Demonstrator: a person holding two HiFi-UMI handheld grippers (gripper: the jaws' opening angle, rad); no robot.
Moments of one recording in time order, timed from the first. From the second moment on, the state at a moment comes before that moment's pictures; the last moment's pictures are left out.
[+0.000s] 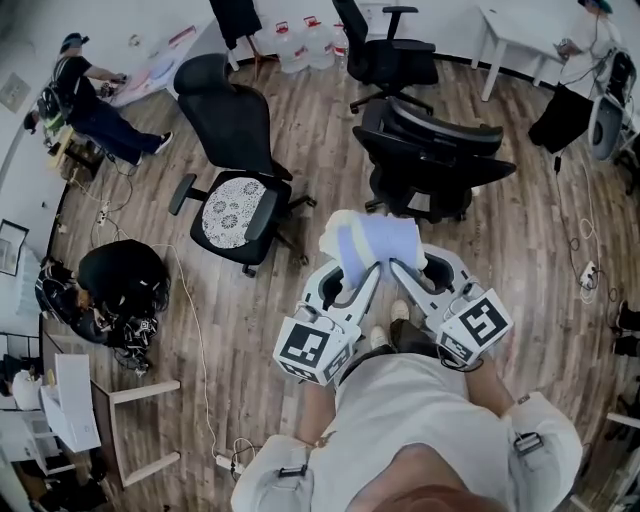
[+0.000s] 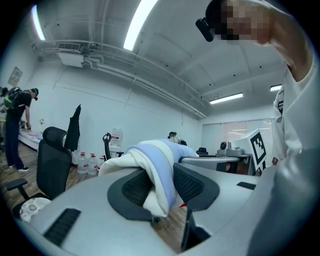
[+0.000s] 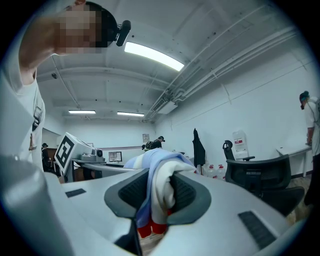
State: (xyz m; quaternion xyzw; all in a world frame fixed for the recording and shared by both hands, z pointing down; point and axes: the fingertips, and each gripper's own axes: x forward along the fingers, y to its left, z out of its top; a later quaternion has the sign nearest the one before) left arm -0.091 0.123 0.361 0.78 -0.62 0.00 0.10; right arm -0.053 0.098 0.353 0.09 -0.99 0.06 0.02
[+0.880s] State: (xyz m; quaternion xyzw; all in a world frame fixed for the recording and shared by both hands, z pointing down) left arm -0.127 0.025 0.373 0.76 -0.64 0.01 0.12; right arm -0.090 -0.002 0.366 0.07 -0.99 0.07 0.02
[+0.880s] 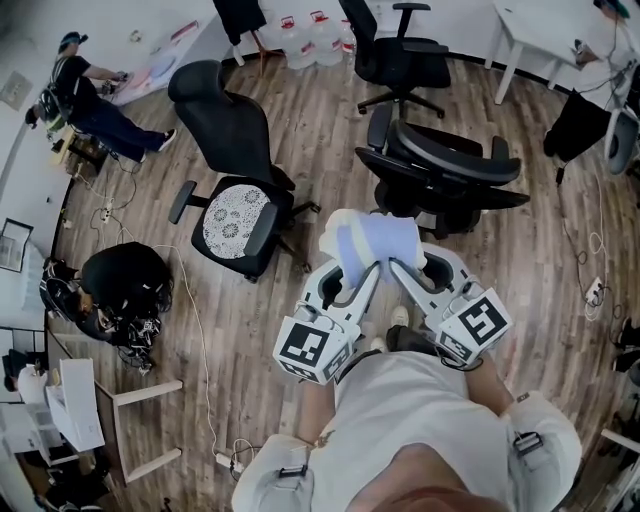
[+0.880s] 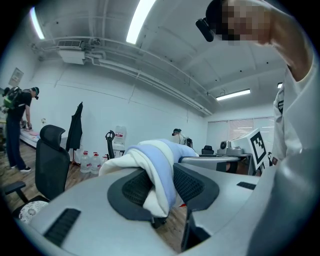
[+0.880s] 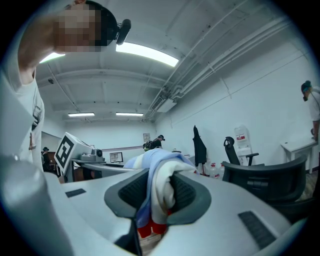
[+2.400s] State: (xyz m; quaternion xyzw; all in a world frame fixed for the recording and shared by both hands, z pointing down) left arm -0.157 -0.027 0.379 0.74 -0.66 0.02 0.12; right arm -0.122 -0.058 0.373 0.04 -1.00 0.08 0.02
